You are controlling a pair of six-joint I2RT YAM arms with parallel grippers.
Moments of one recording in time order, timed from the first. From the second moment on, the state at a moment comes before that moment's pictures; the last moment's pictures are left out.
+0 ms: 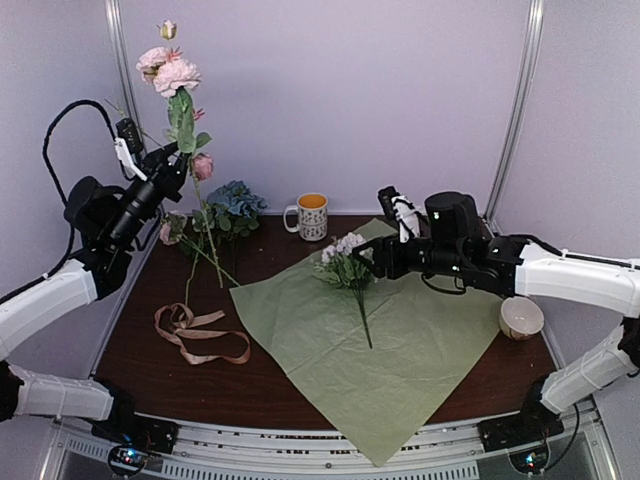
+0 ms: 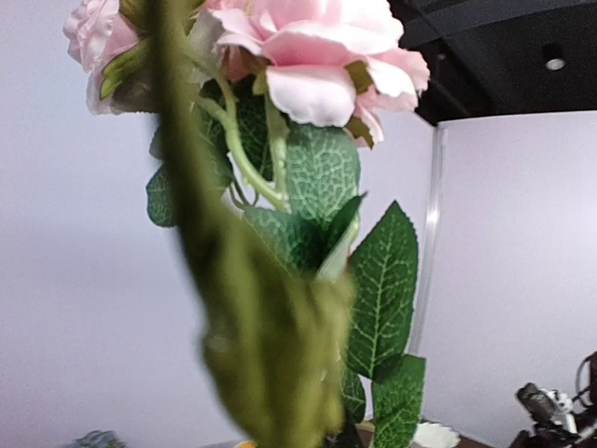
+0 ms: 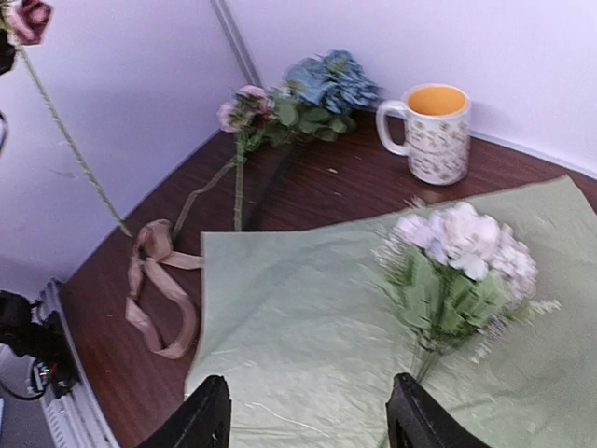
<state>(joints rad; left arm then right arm) -0.34 1.08 0.82 0.73 0.22 -0.25 0.81 1.34 1.00 -0.08 0.00 0.31</state>
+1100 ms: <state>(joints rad) -0.76 1.52 1.07 1.10 0.48 -0.68 0.96 1.51 1.21 0.19 -0.20 0.14</state>
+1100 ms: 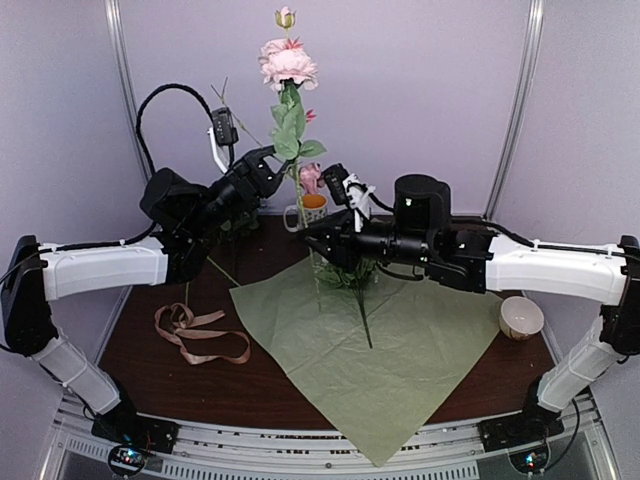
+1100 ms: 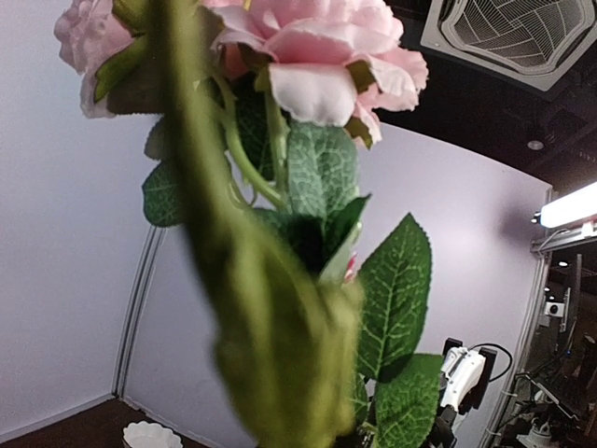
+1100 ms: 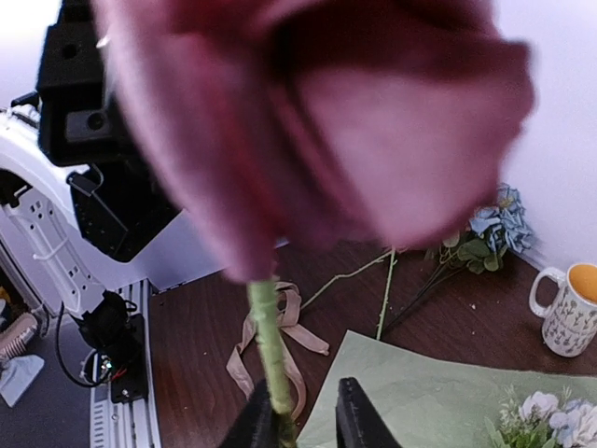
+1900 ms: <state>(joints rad) -0.57 1.39 1.13 0.07 -0.08 -0.37 0.69 1.38 0.87 0.01 -0.01 0.51</state>
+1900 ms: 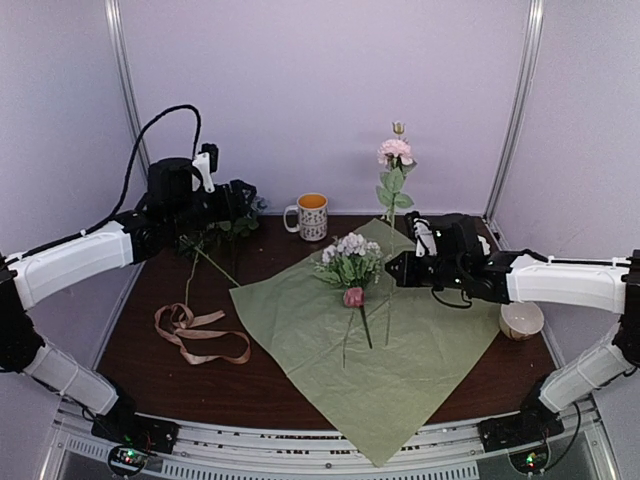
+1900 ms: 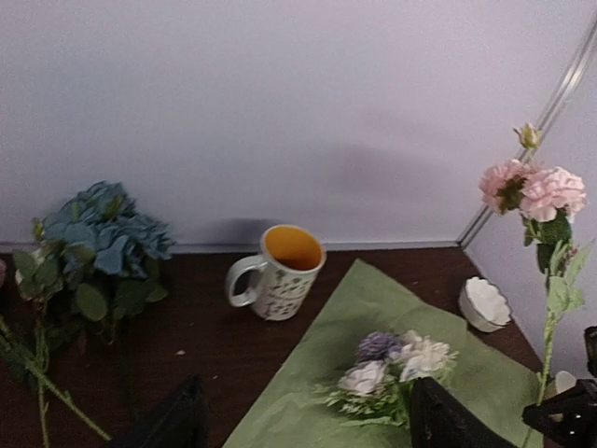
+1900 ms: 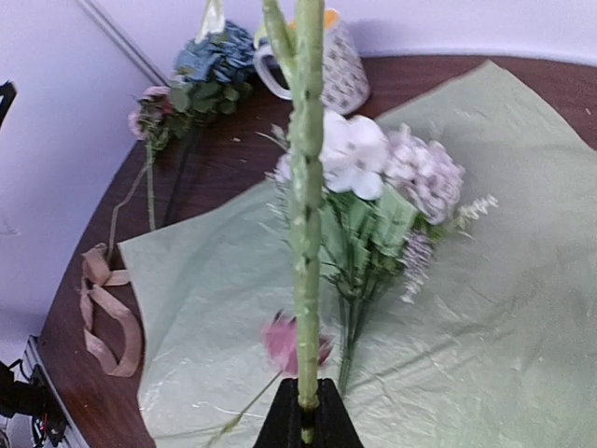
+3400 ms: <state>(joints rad) -0.39 1.39 0.97 -0.11 -0.16 -0.36 1.01 1.68 1.13 -0.54 0.25 0.48</state>
